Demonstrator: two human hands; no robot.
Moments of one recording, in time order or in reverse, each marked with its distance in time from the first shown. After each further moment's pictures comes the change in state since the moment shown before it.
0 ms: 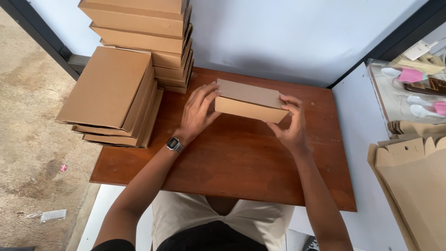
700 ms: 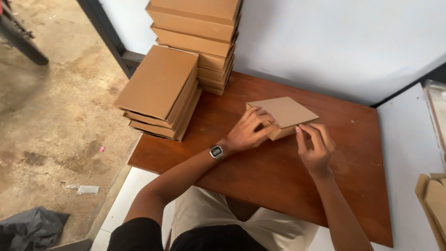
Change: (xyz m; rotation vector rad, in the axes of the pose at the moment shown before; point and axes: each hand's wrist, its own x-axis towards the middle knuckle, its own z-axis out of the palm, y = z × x) left_hand -0.017 0.038 0.042 -0.101 0.151 0.237; right_hand -0.020 -0.008 0.021 -0.301 0.075 -0.142
